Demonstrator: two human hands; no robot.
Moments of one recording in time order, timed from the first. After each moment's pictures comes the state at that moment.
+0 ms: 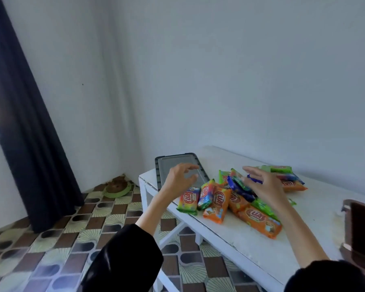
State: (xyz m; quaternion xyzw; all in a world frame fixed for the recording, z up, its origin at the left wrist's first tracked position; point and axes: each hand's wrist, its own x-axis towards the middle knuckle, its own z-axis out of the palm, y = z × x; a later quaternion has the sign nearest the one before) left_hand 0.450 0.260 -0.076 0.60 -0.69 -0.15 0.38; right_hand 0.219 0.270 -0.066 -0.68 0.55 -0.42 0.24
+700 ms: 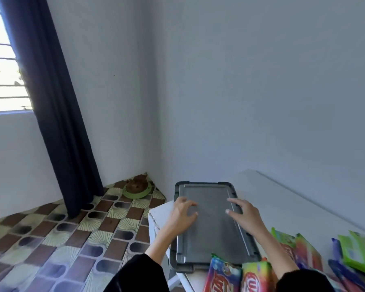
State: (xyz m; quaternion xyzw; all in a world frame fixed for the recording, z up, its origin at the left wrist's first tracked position) left_hand 0.560 0.063 -0.173 0.72 -0.59 -0.21 0.31; right_hand 0.366 -0.007 -0.156 -0.76 0.53 -0.23 0.30
